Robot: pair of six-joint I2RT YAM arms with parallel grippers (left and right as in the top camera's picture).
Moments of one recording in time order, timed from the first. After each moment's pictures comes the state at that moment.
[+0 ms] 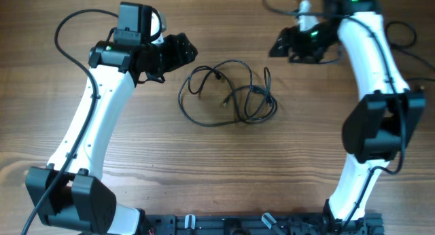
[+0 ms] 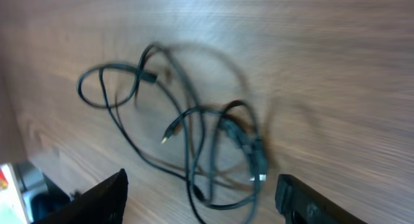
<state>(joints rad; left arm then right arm) -0.19 1.64 1.47 -0.82 0.35 -0.54 0.08 2.13 1.94 -1.27 -0.55 0.04</state>
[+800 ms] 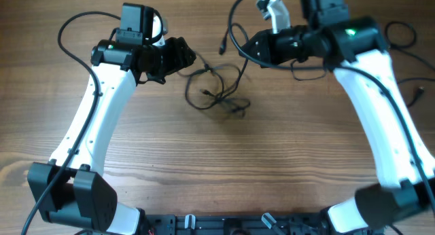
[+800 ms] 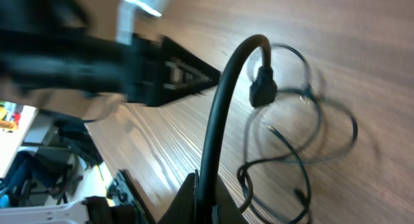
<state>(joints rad) -0.19 1.66 1.47 -0.84 0.35 -0.54 0.30 1.67 1.81 -1.05 -0.71 0.09</state>
